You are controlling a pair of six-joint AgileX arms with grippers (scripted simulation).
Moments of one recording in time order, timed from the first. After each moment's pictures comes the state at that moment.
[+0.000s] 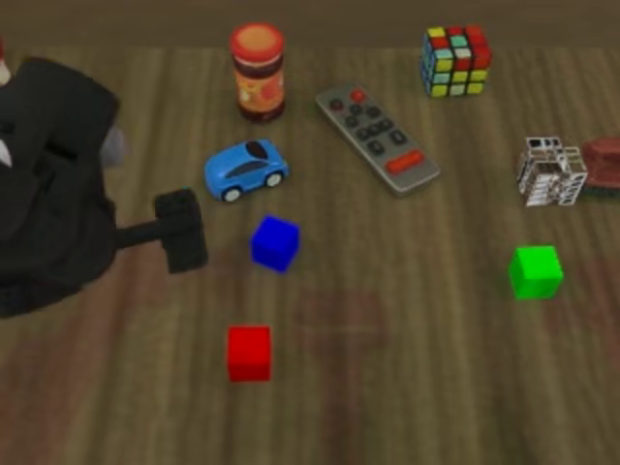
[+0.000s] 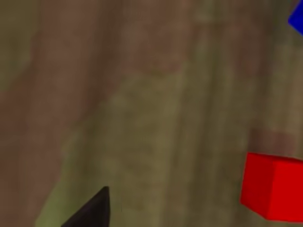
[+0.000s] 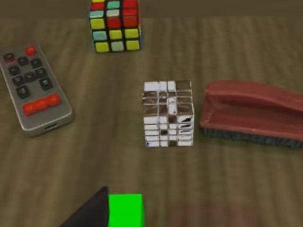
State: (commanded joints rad) left arm -0.41 1.34 0.92 -0.73 -0.03 -0.59; right arm 0.08 0.58 0.47 -0.32 0.00 0.06
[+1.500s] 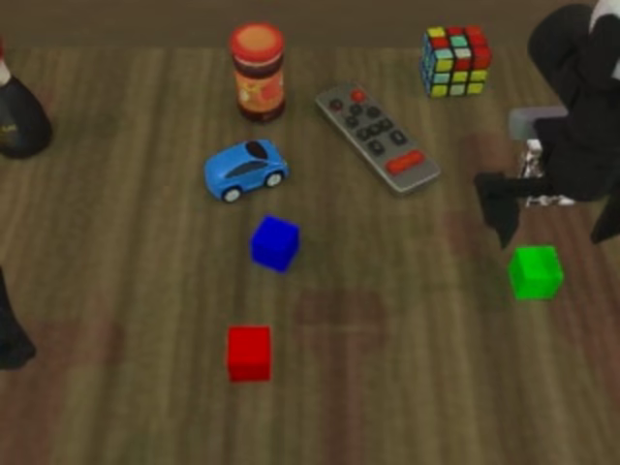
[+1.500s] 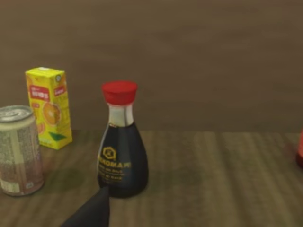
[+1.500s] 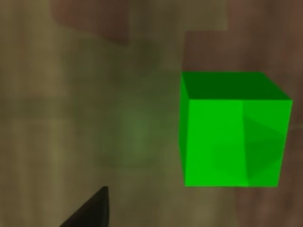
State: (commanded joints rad) left arm 0.02 0.00 0.00 0.00 0.00 0.00; right arm 0.25 2.04 1.52 -1.05 0.00 0.20
